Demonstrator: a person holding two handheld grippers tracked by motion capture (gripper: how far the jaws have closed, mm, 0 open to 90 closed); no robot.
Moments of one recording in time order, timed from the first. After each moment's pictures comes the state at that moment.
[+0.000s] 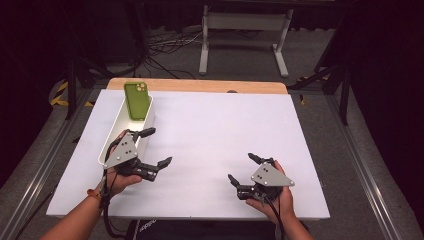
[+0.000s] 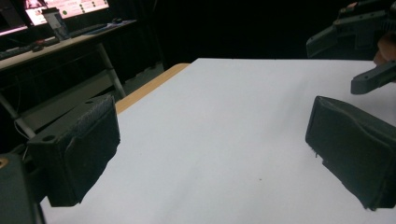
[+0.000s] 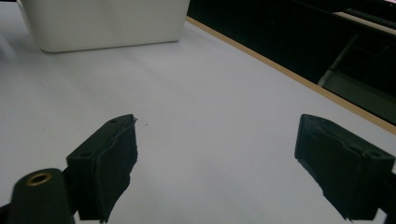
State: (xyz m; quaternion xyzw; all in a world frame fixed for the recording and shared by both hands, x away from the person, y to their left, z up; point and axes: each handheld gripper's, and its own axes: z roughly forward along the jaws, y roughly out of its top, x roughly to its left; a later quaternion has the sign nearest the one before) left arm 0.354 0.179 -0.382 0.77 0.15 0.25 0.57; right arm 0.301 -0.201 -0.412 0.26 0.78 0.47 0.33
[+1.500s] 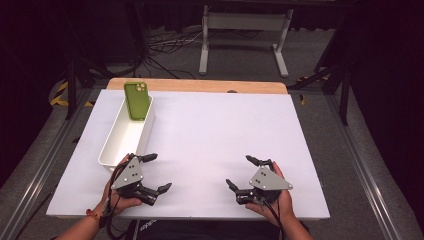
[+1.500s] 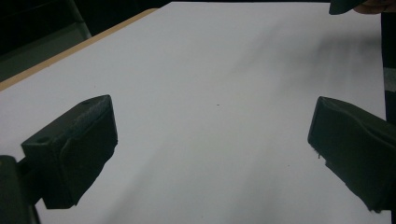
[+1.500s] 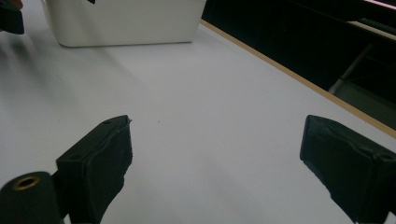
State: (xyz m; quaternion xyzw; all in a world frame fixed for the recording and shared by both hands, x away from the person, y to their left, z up) left arm 0.329 0.183 -0.438 0.81 0.17 0.19 0.53; right arm 0.298 -0.199 -0.418 0.23 0.79 0.47 0.32
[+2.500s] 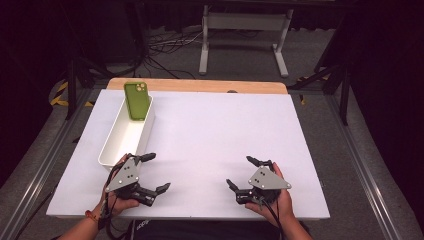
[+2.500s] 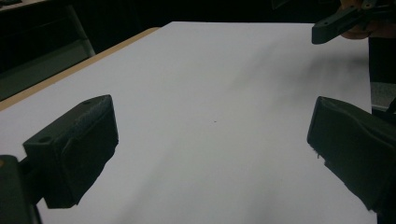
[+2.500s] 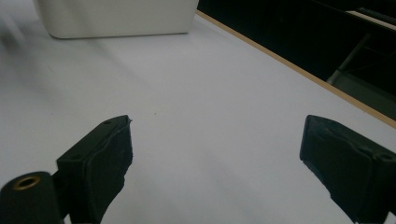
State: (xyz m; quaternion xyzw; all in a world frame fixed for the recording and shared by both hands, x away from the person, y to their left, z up) left arm 0.323 0.186 -0.431 0.79 0.16 0.20 0.55; right arm 0.299 -0.199 -0.421 0.25 0.79 0.46 0.32
